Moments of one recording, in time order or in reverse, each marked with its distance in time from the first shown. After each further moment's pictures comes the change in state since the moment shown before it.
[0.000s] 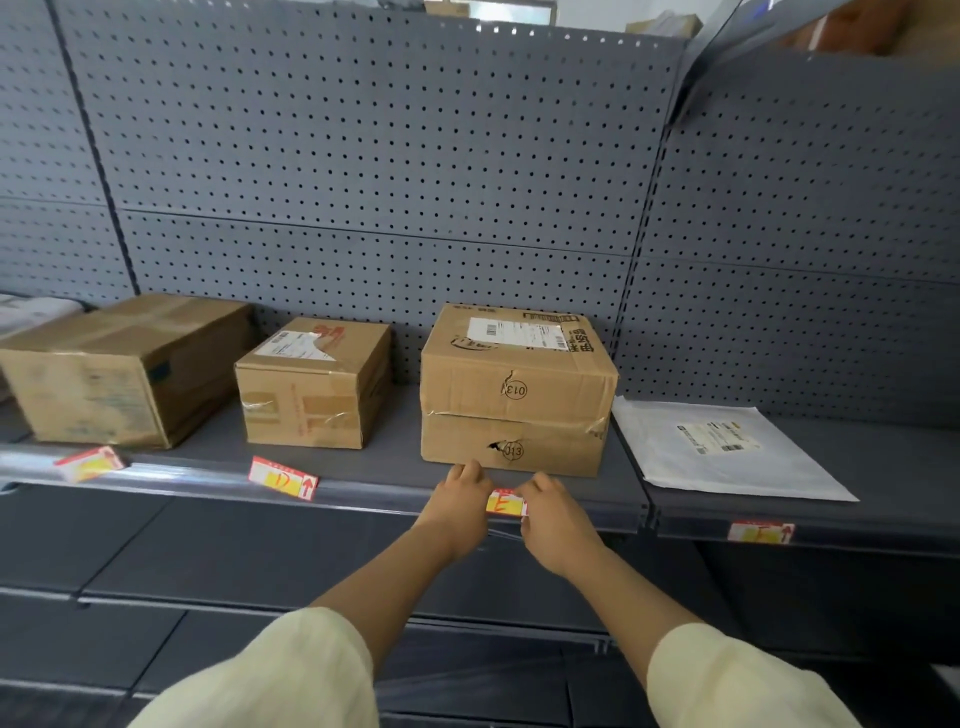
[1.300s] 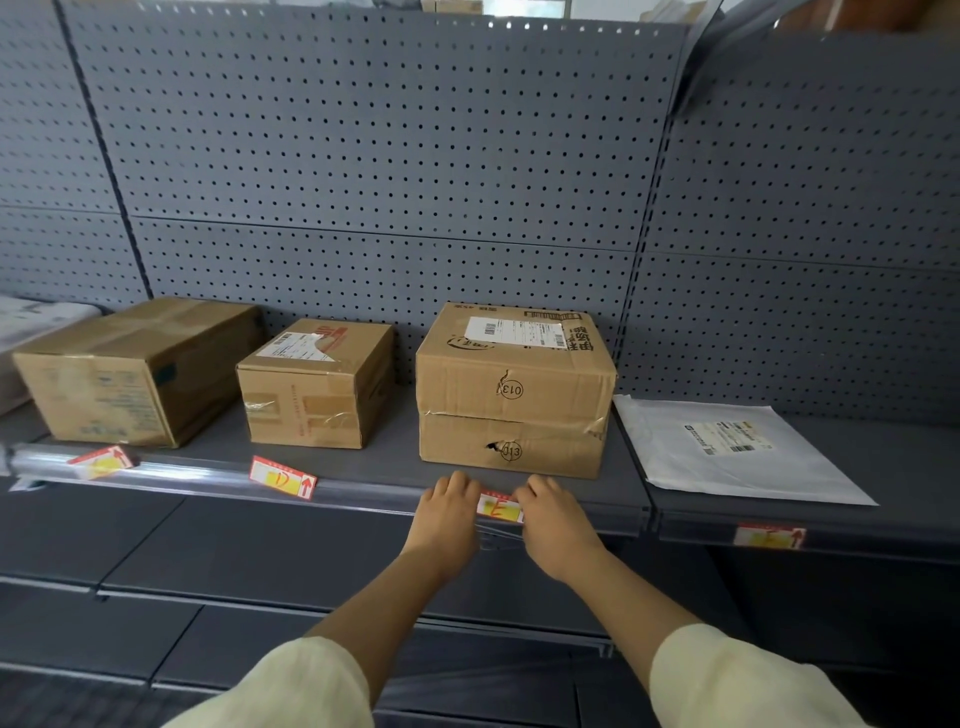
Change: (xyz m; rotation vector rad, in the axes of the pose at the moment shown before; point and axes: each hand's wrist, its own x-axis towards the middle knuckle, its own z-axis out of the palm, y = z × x) left_hand -0.017 0.007 0.010 0.091 0.110 -0.081; right_hand -0.003 0.007 -0.003 -0.143 0.032 -0.131
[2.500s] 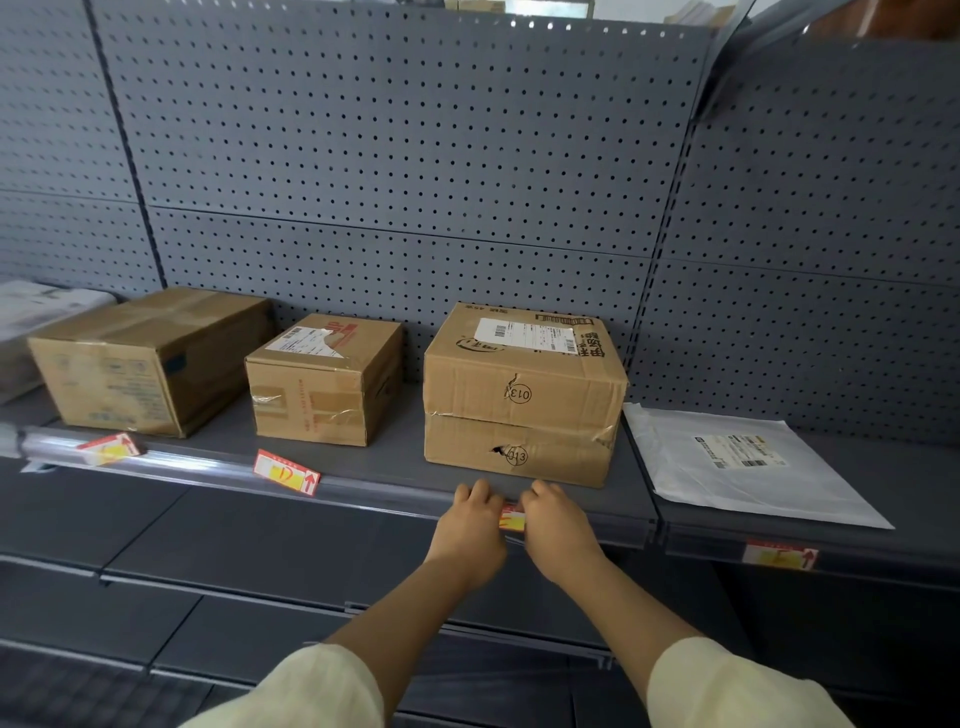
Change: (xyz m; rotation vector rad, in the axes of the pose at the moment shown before) left_hand 0.005 0.023 0.007 -0.174 -0.066 -0.045; right_hand 0.007 -0.004 -0.004 -0.030 -0.029 0.043
